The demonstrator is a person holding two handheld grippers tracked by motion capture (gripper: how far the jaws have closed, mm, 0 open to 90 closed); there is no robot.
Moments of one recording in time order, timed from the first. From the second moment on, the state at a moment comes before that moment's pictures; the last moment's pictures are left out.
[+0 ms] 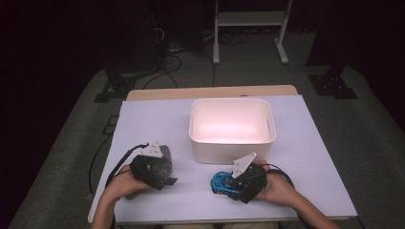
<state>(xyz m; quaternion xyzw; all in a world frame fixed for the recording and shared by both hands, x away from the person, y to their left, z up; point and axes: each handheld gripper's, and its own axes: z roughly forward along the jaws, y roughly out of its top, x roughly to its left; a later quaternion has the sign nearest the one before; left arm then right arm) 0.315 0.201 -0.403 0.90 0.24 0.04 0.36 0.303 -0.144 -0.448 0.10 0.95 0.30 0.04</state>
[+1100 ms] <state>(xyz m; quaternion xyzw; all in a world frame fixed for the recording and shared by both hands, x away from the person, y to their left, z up) 0.315 0.205 -0.402 0.90 0.24 0.04 0.37 0.301 -0.143 -0.439 0.09 0.95 0.31 0.02</state>
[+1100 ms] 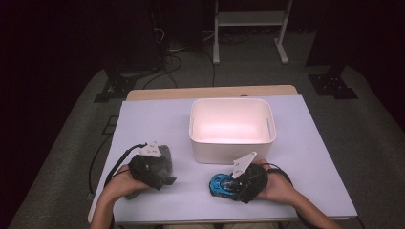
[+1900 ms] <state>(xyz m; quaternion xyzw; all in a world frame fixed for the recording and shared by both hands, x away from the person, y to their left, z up) 0.315 0.206 -0.403 0.90 0.24 0.05 0.37 0.290 -0.139 -0.393 0.05 0.94 0.33 -0.01</state>
